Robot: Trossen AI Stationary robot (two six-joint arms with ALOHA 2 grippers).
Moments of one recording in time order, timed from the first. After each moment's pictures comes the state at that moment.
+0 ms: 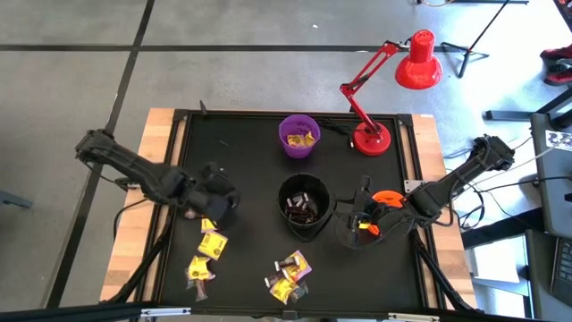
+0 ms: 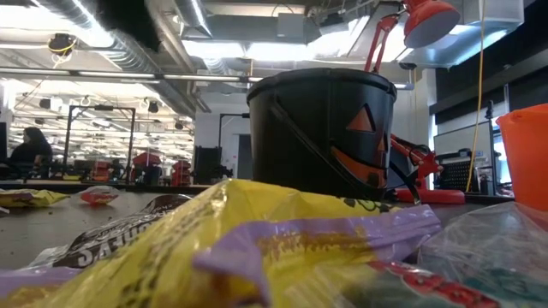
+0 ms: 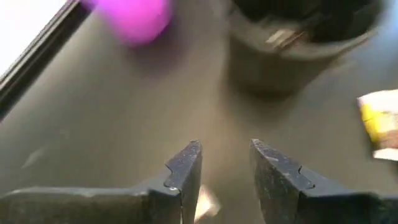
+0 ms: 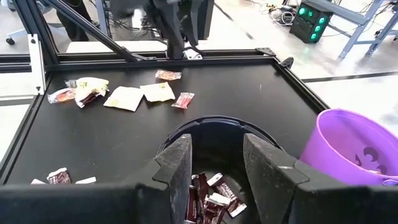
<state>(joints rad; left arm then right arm) -0.41 1.23 1.10 -0.98 -0.56 -0.77 0.61 1.22 1.02 -0.34 0.79 0.34</state>
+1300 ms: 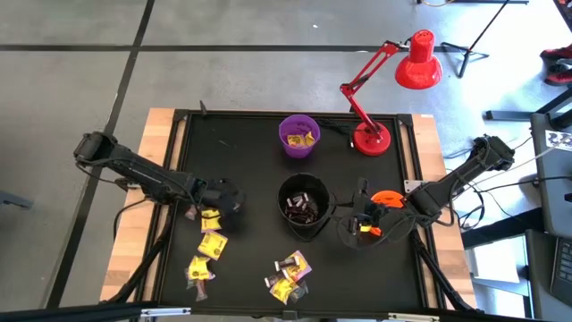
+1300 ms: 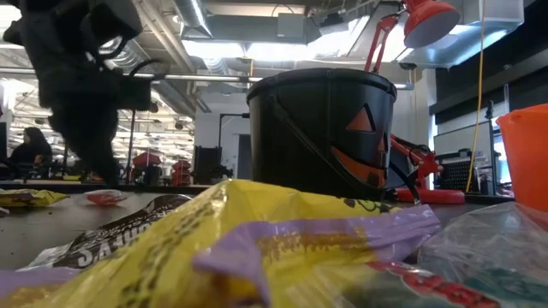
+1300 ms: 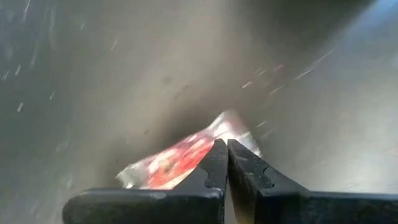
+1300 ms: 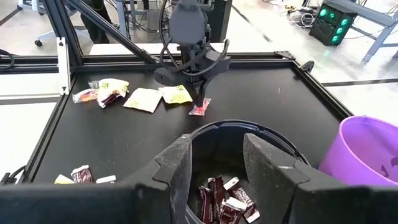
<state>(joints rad) -0.24 1.24 0.53 -0.43 -0.22 -0.81 0.61 1.22 1.02 -0.30 0.72 0.30</state>
